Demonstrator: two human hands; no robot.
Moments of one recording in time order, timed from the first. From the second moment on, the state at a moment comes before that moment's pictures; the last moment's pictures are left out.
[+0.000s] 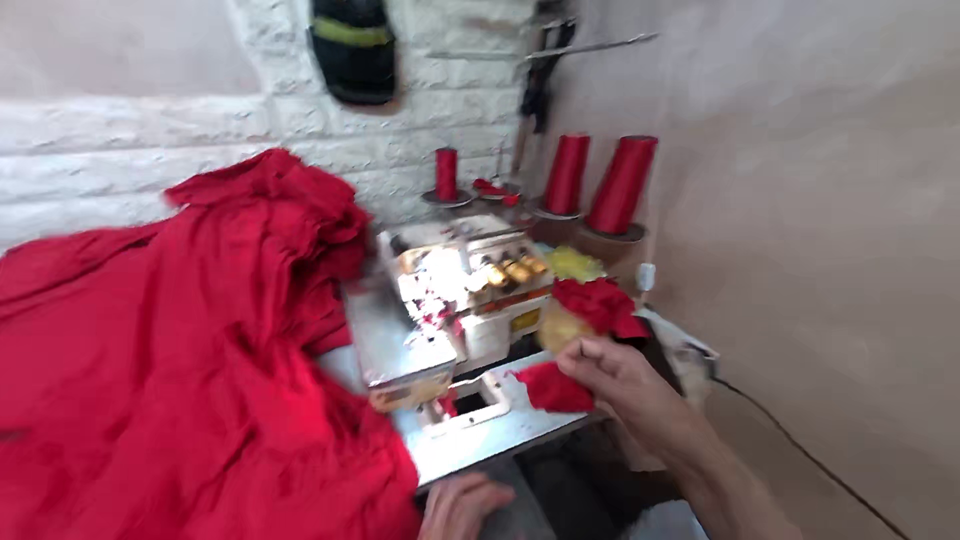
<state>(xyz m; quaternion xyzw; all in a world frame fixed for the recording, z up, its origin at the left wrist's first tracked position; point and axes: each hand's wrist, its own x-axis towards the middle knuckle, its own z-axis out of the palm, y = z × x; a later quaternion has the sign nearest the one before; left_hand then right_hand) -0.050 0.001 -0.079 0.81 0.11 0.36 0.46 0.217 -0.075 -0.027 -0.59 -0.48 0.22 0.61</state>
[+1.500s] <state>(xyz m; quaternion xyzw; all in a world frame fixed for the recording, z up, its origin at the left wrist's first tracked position) -0.097 0.023 -0.086 0.70 0.18 0.59 0.36 0.090 -0.024 -0.091 -0.36 -0.67 0.22 0.61</state>
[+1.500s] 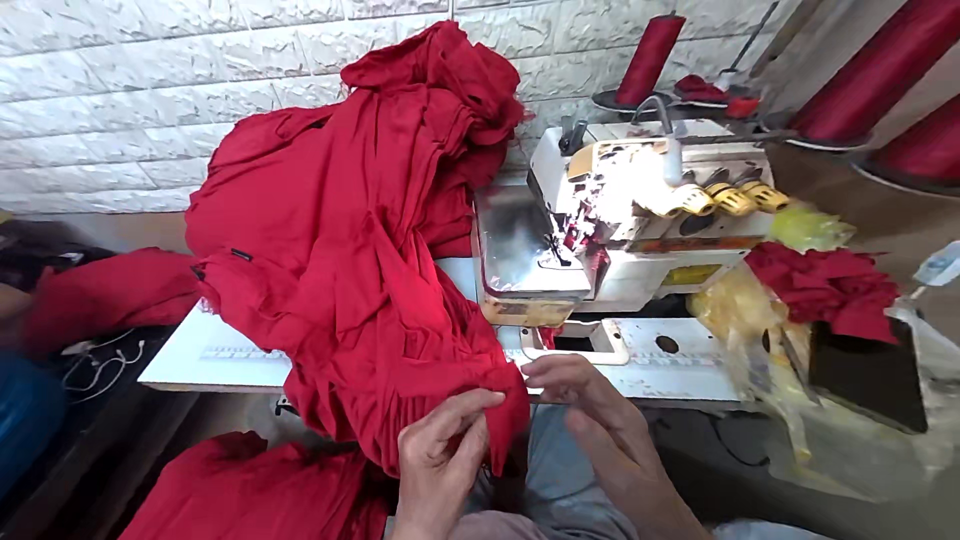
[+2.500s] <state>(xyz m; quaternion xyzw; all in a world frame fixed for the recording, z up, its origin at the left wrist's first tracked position) -0.088 0.005 -0.109 0.58 0.28 0.46 0.62 0.074 -0.041 -0.110 -0.56 -0.66 -0.10 0.50</state>
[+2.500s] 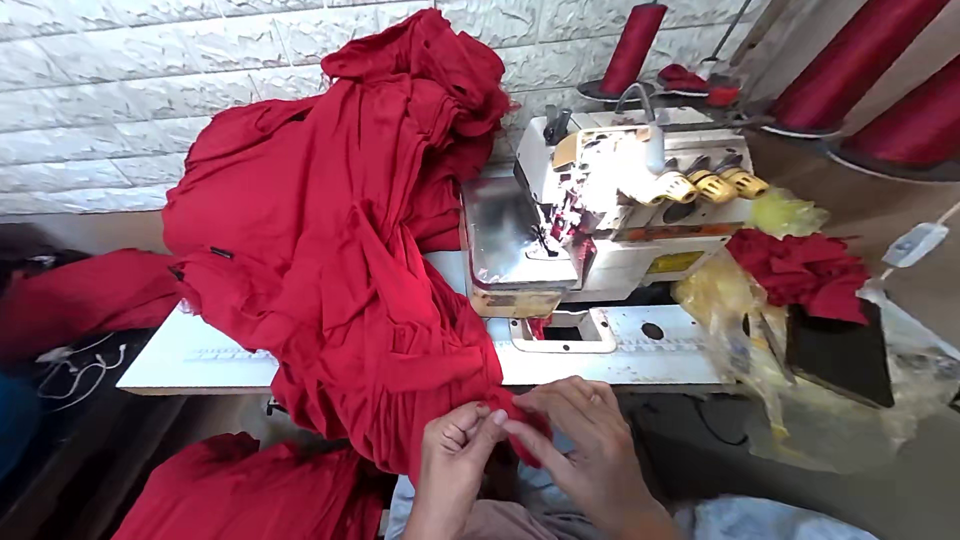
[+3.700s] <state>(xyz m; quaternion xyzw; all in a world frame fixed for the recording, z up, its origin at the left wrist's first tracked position) -0.086 0.008 -0.076 0.29 0.19 0.47 0.81 0.080 -0.047 -0.106 -0.25 -0.48 0.58 0.61</state>
